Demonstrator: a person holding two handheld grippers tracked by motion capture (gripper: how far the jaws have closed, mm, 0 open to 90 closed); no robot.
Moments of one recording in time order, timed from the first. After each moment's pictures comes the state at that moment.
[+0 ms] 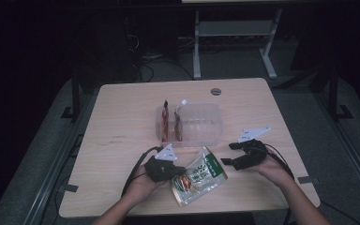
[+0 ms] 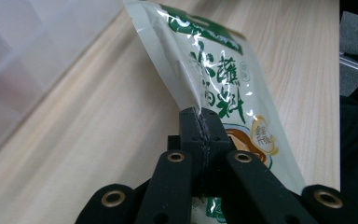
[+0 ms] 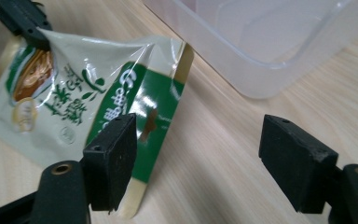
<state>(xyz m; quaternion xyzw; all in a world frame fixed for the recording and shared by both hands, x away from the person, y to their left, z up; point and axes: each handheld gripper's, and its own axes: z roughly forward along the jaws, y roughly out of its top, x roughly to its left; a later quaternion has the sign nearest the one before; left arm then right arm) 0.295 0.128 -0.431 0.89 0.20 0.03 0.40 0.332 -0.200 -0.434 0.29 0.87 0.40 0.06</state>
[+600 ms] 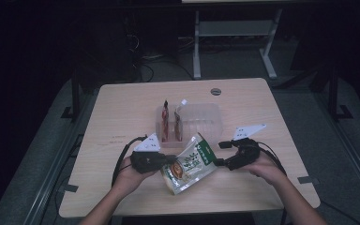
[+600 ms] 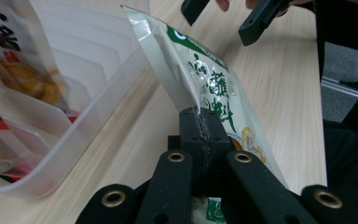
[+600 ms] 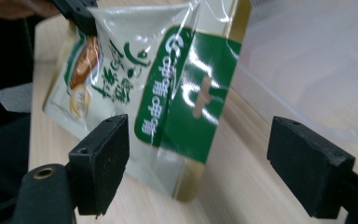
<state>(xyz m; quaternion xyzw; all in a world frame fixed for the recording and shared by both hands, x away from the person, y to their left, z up) 0.302 0.162 -0.398 0.87 0.18 0.06 0.46 0.336 -0.179 -0.425 0.25 0.85 0.47 0.01</state>
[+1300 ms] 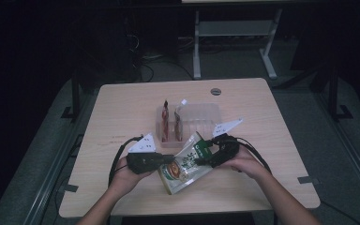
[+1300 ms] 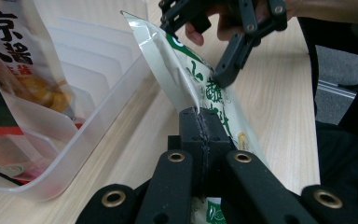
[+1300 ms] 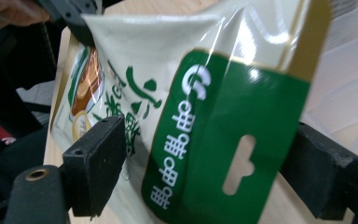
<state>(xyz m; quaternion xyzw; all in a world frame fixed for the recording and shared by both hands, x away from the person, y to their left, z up) 0.298 0.168 -0.393 0.86 0.17 0.07 0.47 0.356 -0.128 -0.433 0.21 0.86 0.47 -0.05</state>
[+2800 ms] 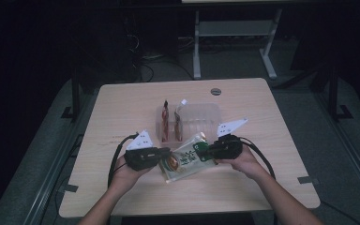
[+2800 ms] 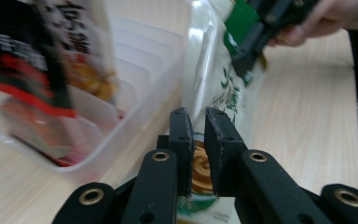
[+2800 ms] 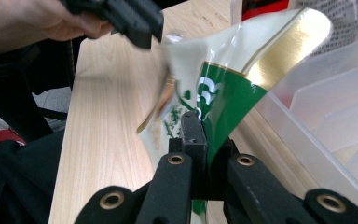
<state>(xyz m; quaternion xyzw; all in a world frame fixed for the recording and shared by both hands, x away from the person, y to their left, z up) 0.307 0.179 -0.398 0.84 0.23 0.11 0.48 0.352 -0.136 -0.424 0.18 0.84 0.50 -0.04</state>
